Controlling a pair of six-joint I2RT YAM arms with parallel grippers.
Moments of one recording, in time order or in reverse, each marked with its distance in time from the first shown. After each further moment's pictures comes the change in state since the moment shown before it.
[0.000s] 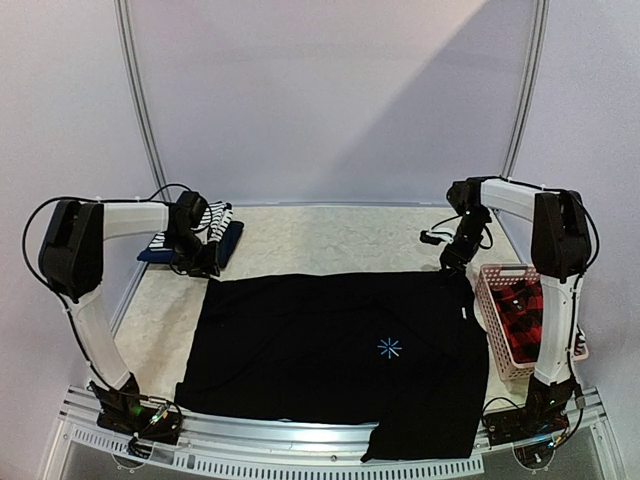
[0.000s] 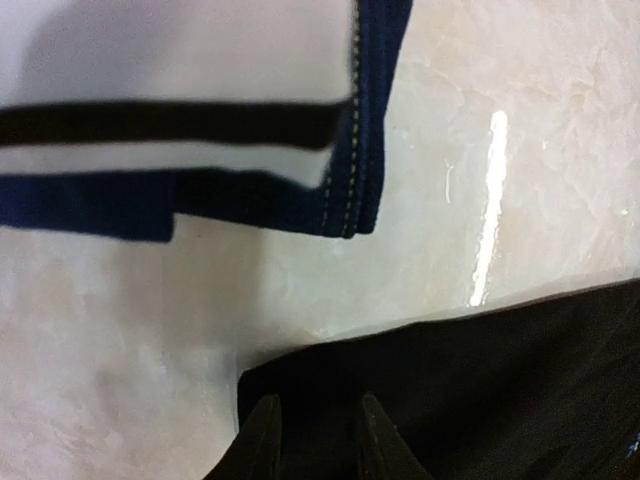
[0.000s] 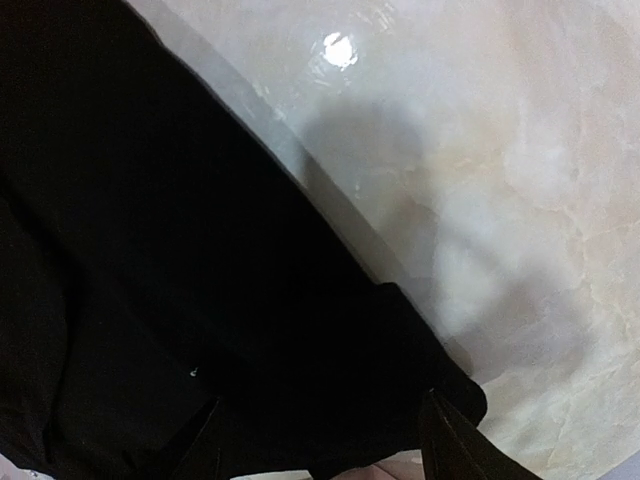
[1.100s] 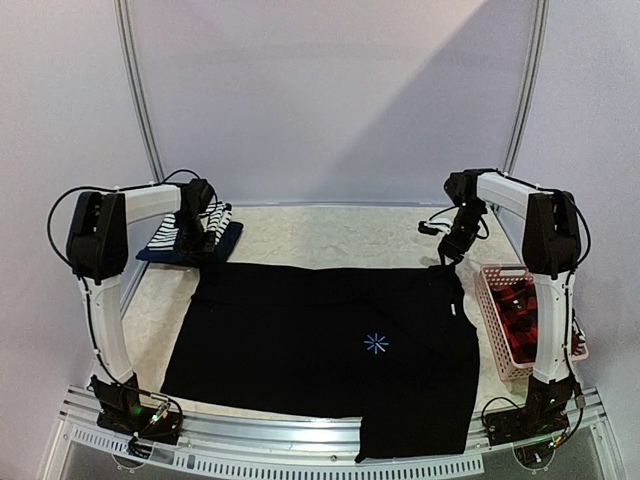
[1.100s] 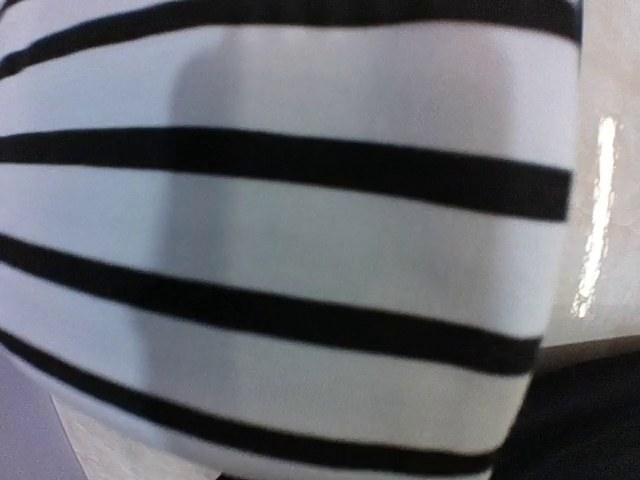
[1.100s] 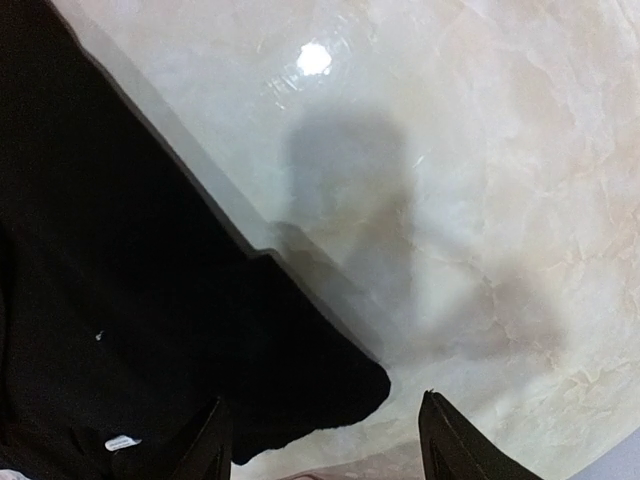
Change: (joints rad) left arm 0.031 0.245 0.363 -0.224 -0.277 0.146; right arm -0.006 0.095 0.176 -0.050 0.041 -0.025
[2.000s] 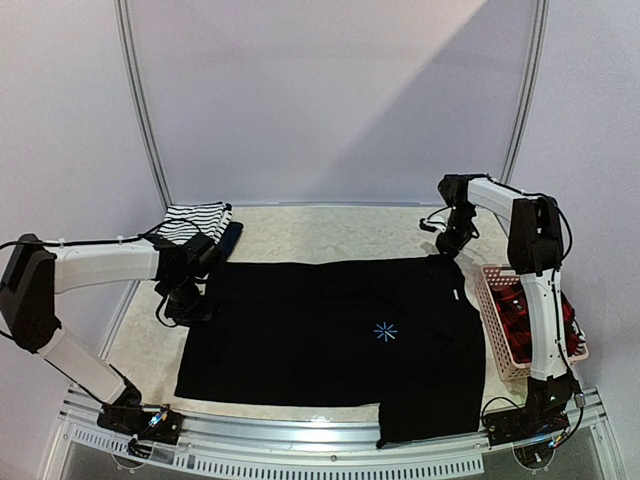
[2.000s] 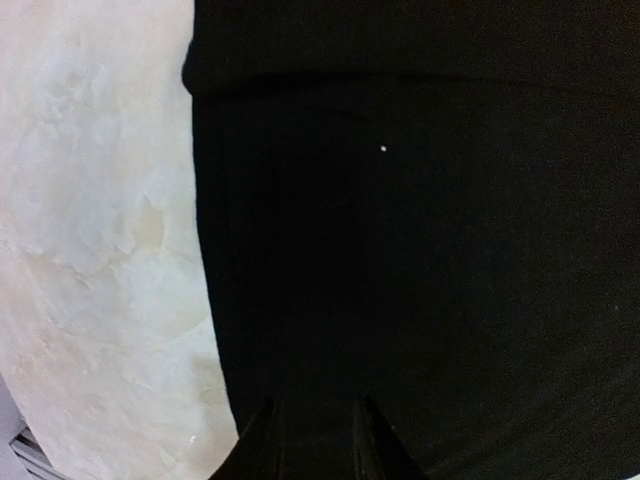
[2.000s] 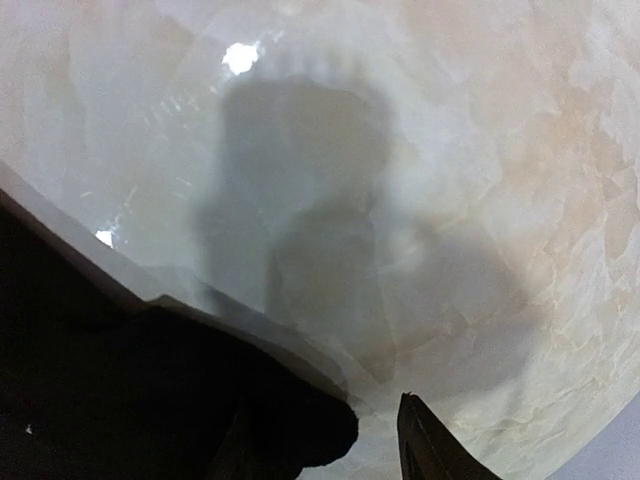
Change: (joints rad) left arm -0.351 -0.628 -0.753 0.024 0.041 -0.315; right arm -0.011 0.181 0.182 0.075 0.164 0.102
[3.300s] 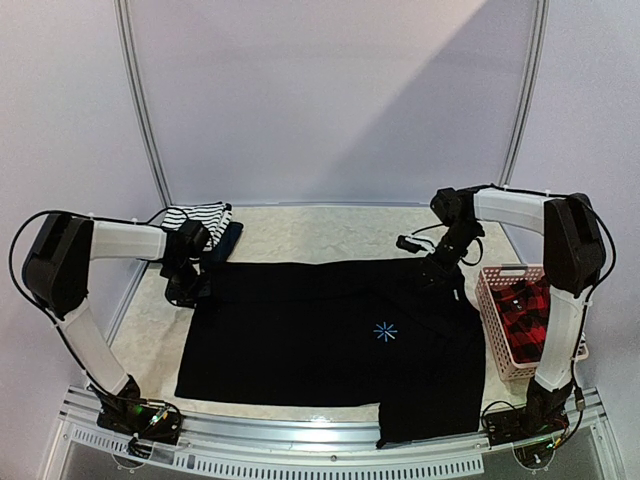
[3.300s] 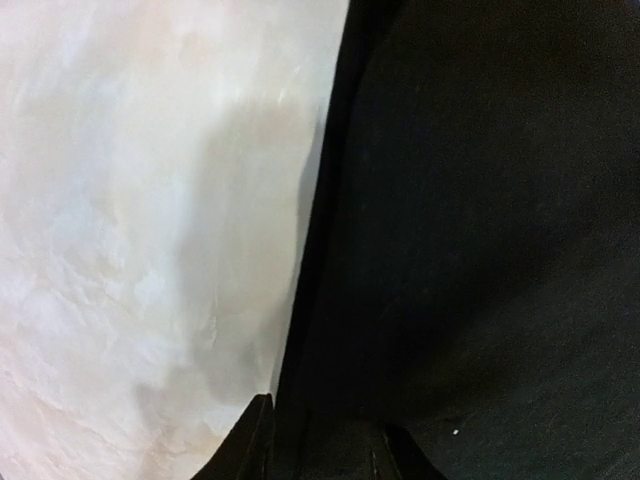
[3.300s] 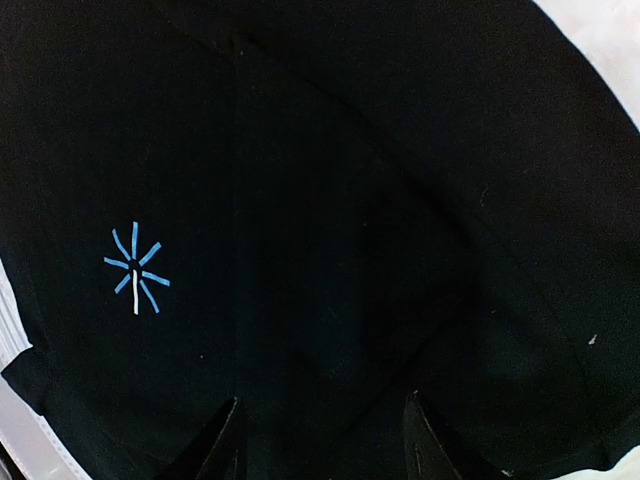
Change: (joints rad) left arm 0.239 0.241 0.113 0.203 0.020 0.031; right arm 0.165 -0.450 -0.599 0.093 -0.471 0.048
